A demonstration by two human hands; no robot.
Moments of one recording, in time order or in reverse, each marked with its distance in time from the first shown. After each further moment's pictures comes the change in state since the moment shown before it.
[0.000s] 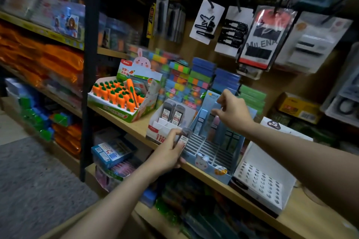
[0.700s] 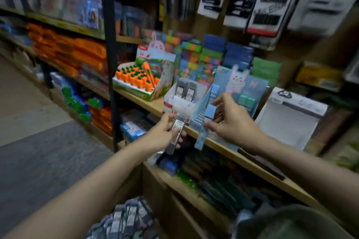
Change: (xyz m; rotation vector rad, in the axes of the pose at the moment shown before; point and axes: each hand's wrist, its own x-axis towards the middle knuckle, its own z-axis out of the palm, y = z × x) left_hand -0.056 0.004 -0.020 -0.005 0.085 -0.145; right_hand -0.116 -0.045 -0.003 0.303 -0.206 -0.053
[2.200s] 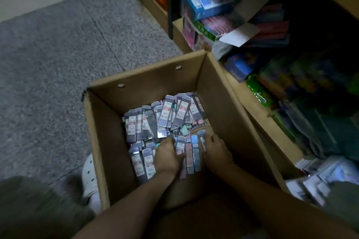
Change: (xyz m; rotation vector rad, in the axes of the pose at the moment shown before) left_hand -0.177 -0.330 0.041 0.641 0.399 -0.902; right_hand -0.182 0.113 0.386 -0.394 -0.892 0.162
